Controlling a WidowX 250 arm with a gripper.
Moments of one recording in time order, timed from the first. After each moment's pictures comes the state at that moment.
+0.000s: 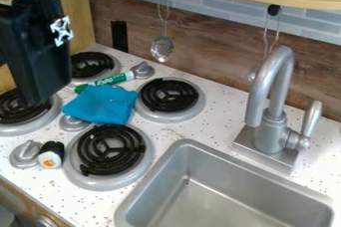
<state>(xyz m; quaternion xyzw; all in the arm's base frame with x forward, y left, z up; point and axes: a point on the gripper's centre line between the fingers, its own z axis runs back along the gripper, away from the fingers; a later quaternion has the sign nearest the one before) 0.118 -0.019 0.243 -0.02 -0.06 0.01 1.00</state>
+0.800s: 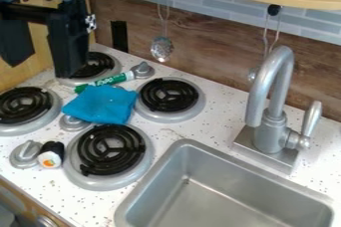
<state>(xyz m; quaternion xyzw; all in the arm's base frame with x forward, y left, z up) 0.171 0.040 0.217 -0.01 -0.03 0.11 0.99</state>
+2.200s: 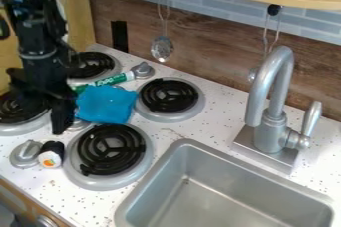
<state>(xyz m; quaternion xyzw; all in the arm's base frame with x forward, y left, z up) 0.192 0.179 0.083 0.07 -0.02 0.17 0.98</state>
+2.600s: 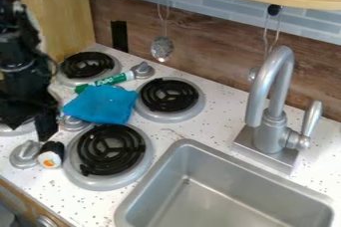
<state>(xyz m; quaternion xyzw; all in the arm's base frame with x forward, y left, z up) 0.180 0.205 0.063 0.05 -0.05 0.18 0.98</state>
